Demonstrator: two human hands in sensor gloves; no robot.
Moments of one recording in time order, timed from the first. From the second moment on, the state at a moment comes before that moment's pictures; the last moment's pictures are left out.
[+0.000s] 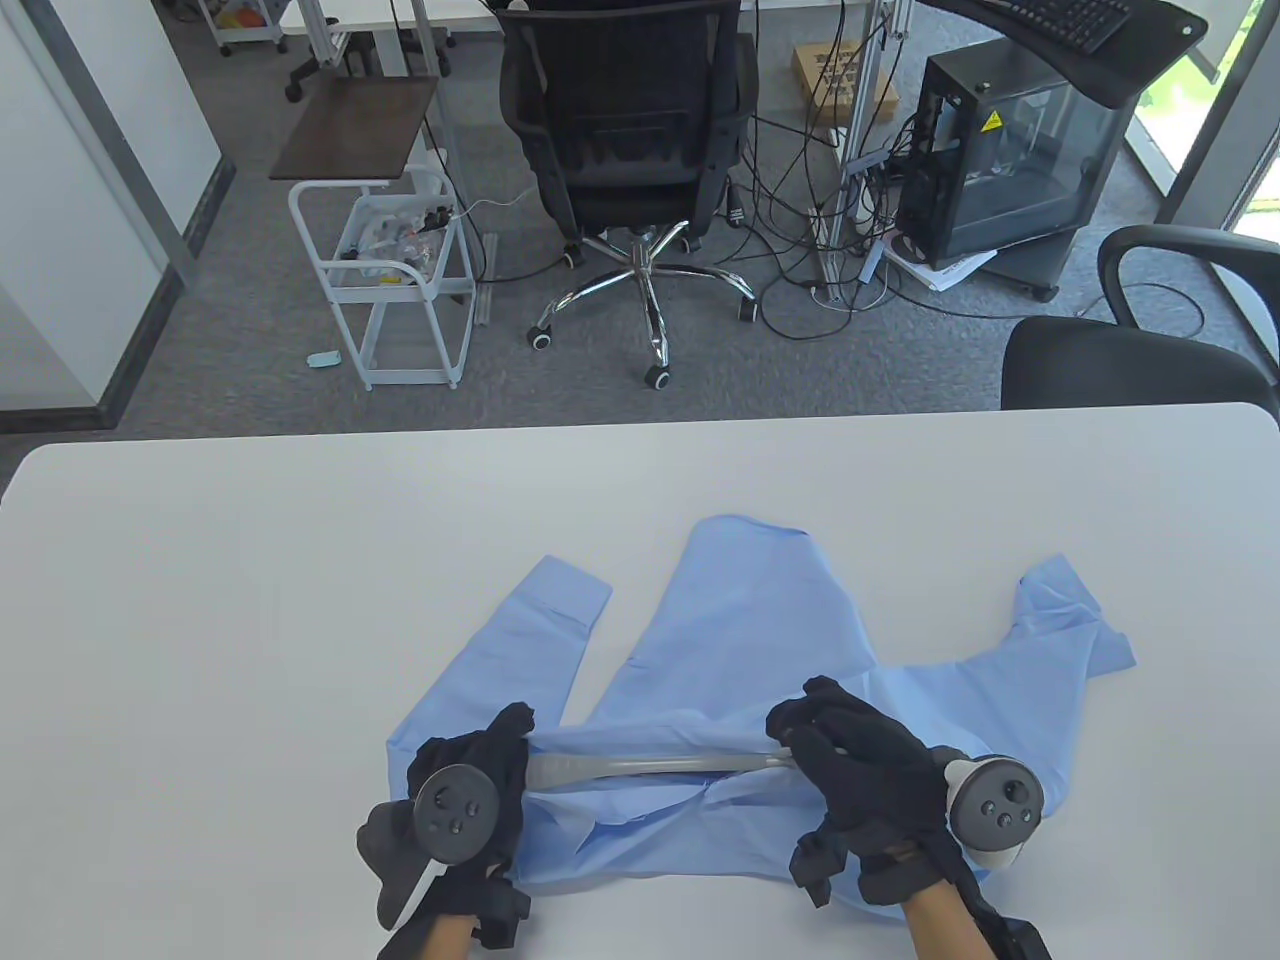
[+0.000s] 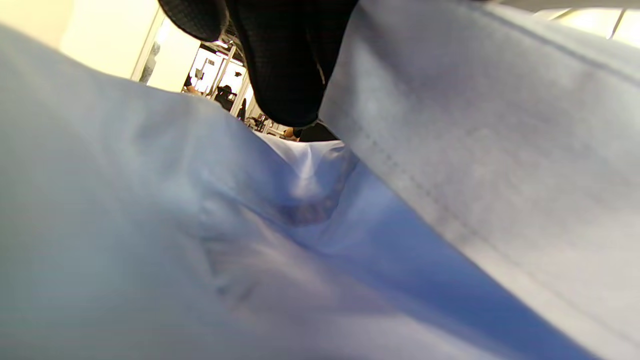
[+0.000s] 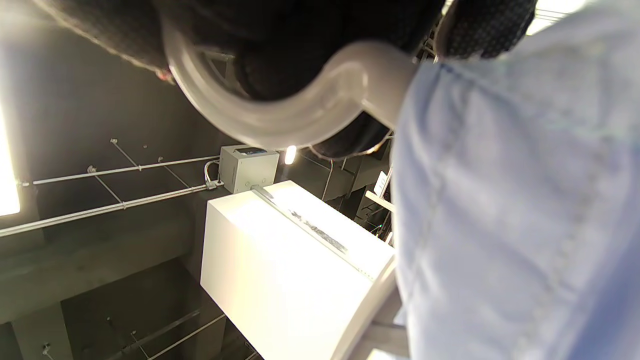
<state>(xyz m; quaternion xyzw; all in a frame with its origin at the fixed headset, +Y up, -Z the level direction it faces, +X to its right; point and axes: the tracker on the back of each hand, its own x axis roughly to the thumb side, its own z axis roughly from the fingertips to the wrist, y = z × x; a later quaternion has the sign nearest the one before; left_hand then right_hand) -0.224 -0.742 -0.255 0.08 -0.02 0.20 0.98 0.162 -0.708 -0.246 0.21 -0.22 0.74 0.59</state>
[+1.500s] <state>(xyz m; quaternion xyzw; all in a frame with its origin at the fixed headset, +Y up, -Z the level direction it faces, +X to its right) -0.224 -0.763 -0.268 -0.02 -0.01 0.16 0.99 0.162 -0.710 -0.244 0.19 -0.23 0.73 0.62</state>
